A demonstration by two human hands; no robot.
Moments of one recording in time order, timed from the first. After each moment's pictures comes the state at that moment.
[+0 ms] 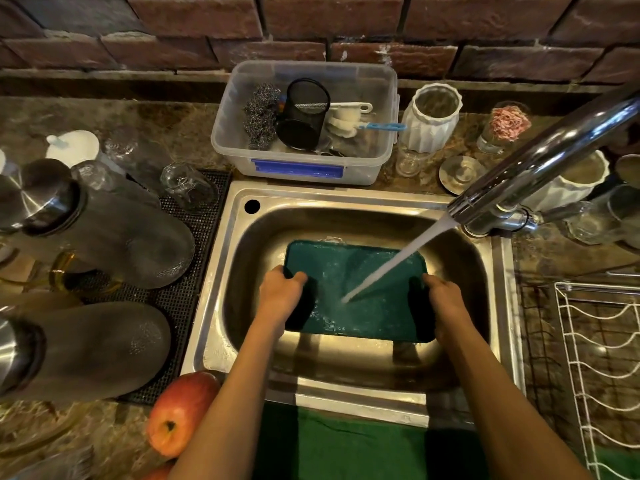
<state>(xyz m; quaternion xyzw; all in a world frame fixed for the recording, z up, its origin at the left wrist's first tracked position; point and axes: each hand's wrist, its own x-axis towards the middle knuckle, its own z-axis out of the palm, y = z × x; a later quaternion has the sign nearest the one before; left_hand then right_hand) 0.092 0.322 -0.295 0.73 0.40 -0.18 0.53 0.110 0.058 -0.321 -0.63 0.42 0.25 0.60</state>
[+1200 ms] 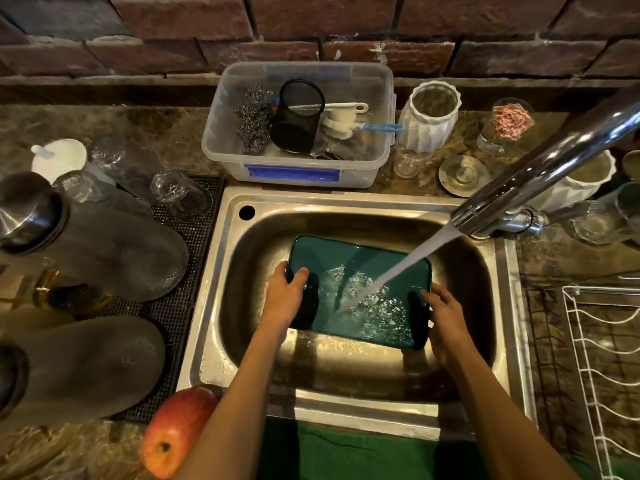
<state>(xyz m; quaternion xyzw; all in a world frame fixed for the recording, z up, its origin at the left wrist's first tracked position) 0.102 0.319 -0.330 0.72 0.33 -0.14 0.60 0.090 0.051 -0.359 -0.58 0.39 0.18 0.69</state>
